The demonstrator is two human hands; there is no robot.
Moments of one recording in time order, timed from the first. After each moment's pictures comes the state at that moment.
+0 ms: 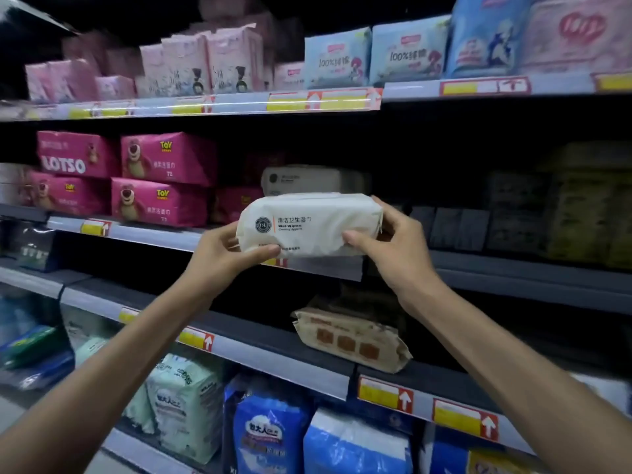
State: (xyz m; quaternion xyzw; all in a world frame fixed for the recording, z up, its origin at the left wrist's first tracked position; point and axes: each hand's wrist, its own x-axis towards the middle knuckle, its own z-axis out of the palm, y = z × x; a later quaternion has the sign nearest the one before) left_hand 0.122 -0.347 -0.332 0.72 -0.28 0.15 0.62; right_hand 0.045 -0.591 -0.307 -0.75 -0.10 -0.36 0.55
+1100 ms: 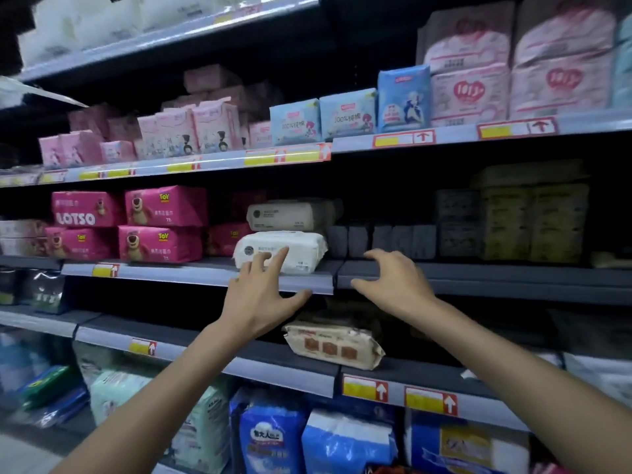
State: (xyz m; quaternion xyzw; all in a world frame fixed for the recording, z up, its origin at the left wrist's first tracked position) left_hand 0.067 -0.407 -0.317 0.93 -0.22 0.26 0.15; right_hand -0.023 -0.634 -0.294 -0.94 0.09 -0.26 0.22
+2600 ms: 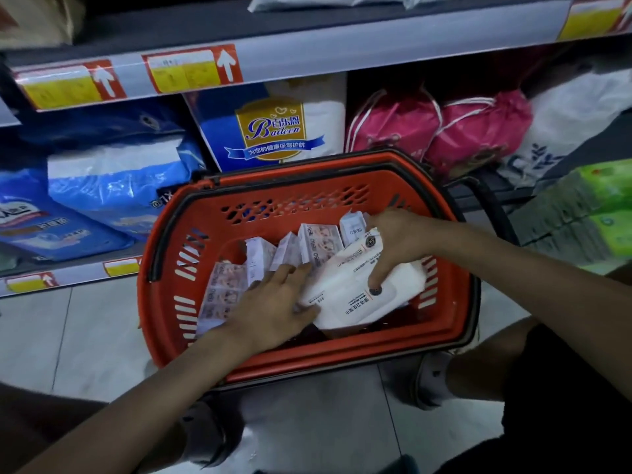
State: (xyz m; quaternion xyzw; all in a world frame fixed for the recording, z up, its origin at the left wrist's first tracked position) left_hand -0.116 -0.609 -0.752 0.84 -0.47 -0.28 0.06; right_hand -0.210 -0.862 -0.698 -0.91 0.18 0.27 0.23
